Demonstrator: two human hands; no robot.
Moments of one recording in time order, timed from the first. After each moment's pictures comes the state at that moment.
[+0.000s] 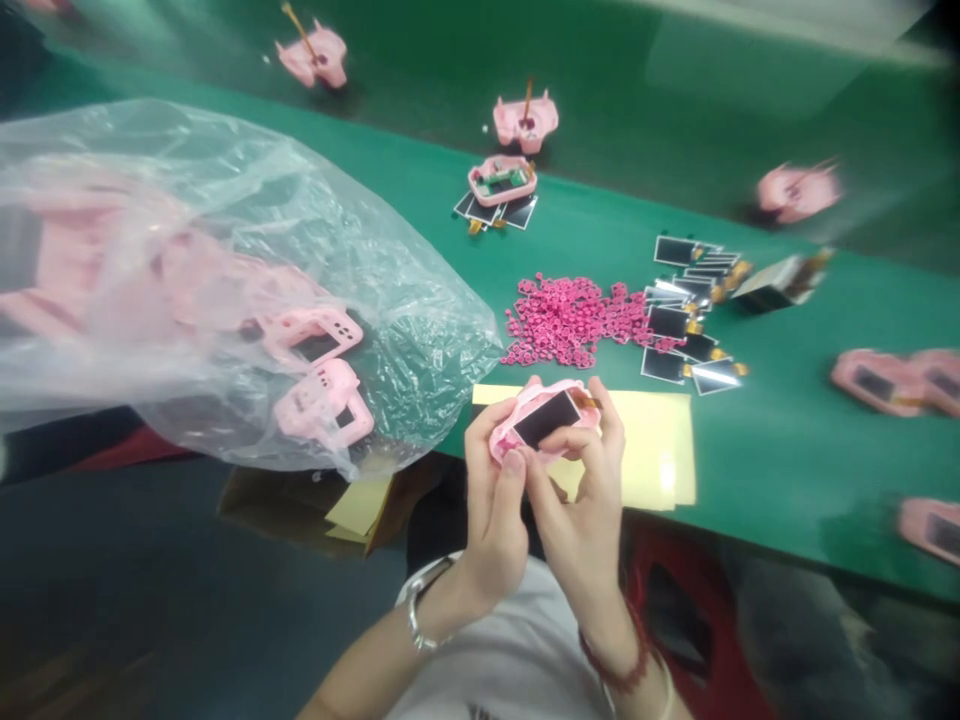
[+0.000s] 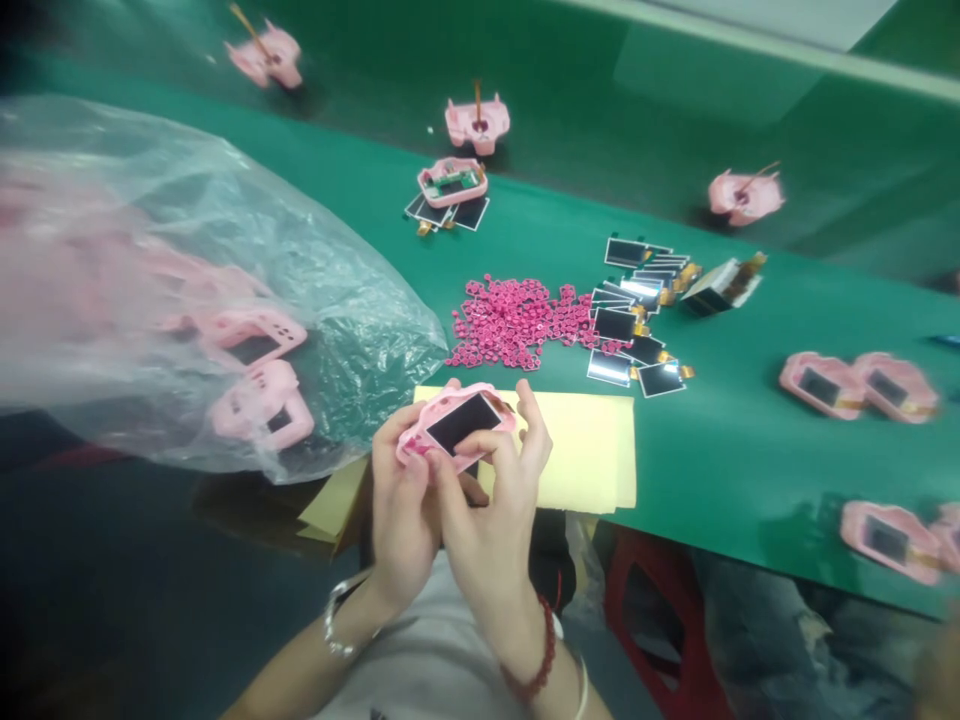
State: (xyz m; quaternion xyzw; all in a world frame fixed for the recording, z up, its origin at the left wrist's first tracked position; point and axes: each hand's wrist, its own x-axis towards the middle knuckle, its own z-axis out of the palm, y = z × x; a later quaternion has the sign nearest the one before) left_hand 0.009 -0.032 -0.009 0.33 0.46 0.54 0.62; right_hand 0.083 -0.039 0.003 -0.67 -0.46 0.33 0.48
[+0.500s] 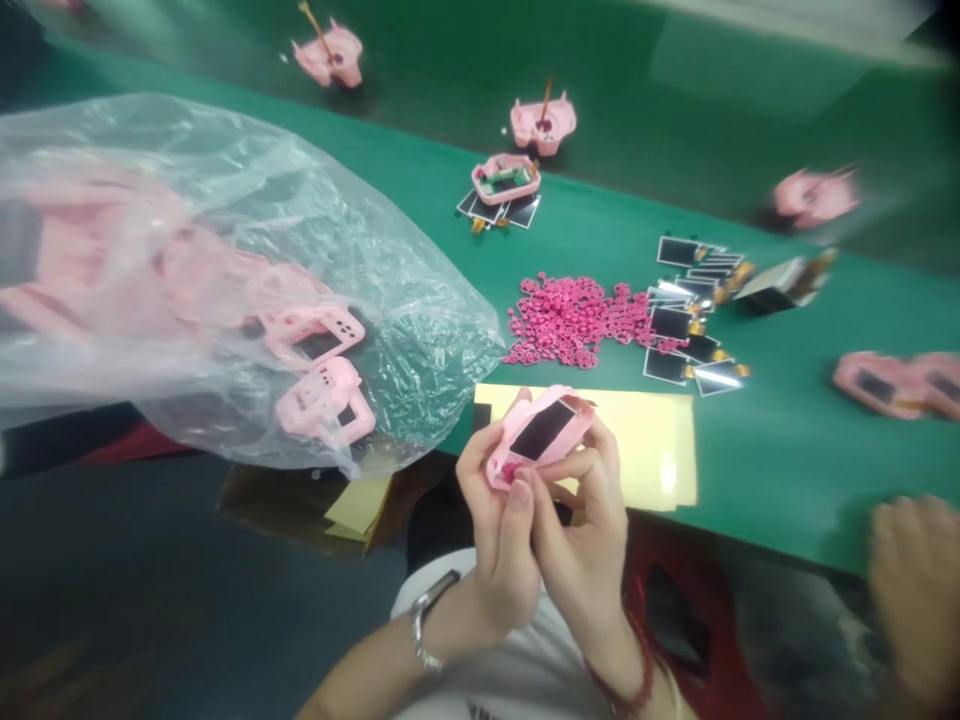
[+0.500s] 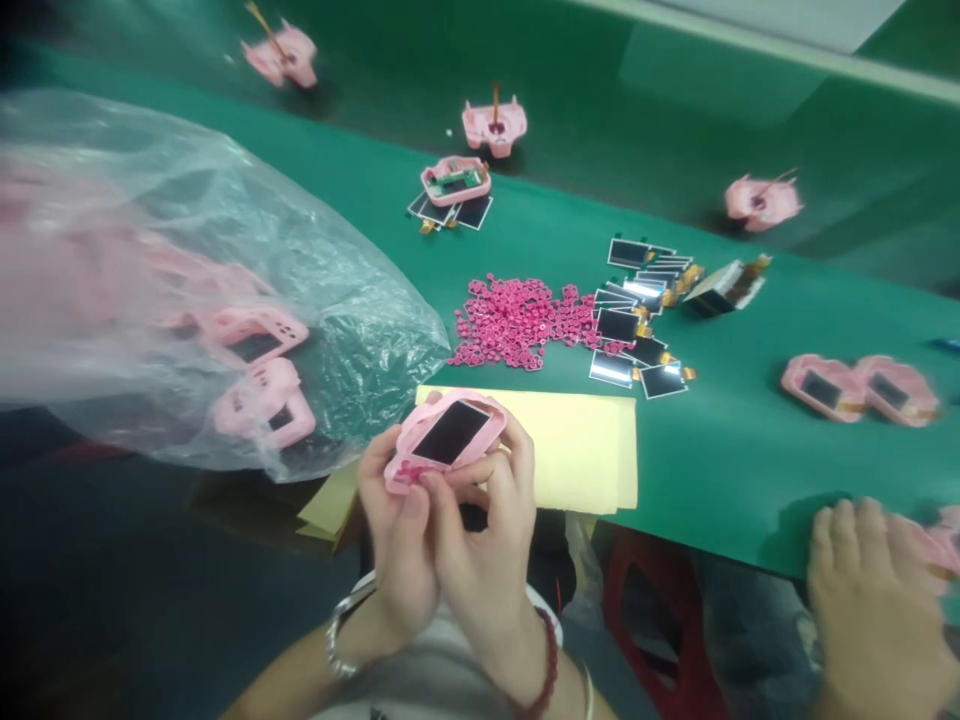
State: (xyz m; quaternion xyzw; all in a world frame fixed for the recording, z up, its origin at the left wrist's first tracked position) left_hand 0.016 -0.053 -0.007 0.33 0.46 0.60 0.56; right_hand 0.077 -0.051 0.004 -0.62 -0.43 0.38 0.53
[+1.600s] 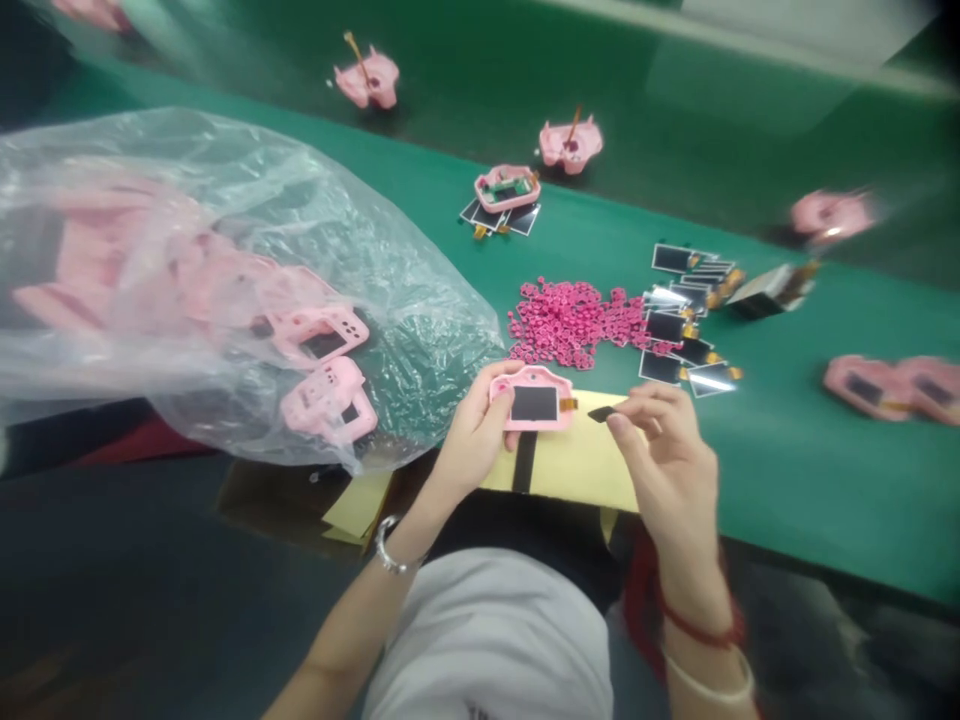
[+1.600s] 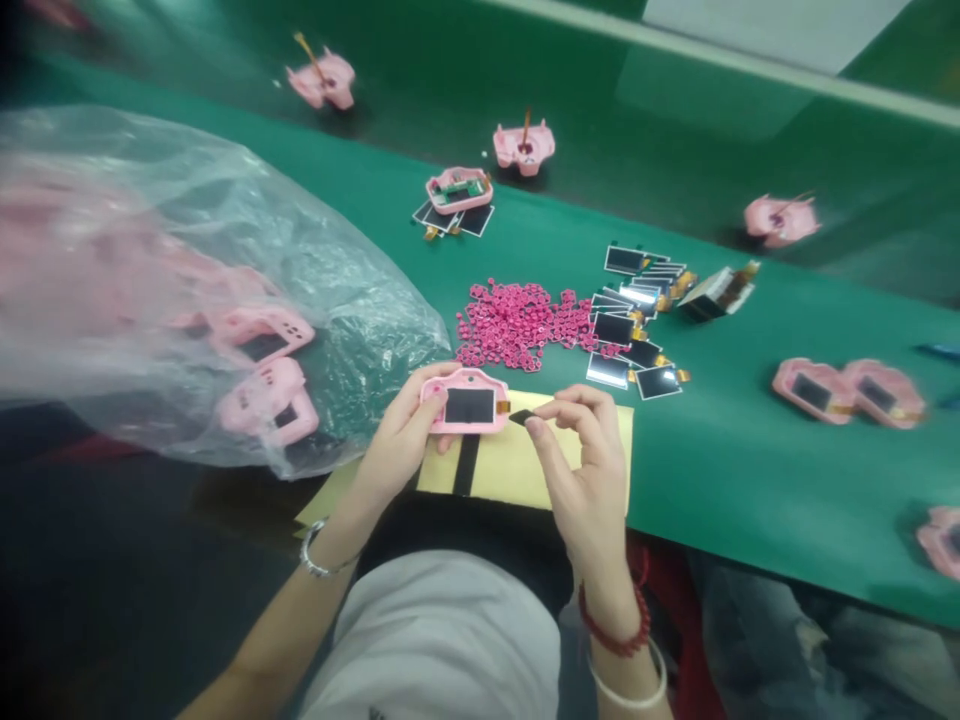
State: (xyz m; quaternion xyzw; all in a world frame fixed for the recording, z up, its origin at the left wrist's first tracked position) left_hand -0.024 0.034 -0.033 0.46 0.51 0.37 0.63; right_hand 0.163 -0.023 -0.010 -0.66 -0.53 0.27 0.46
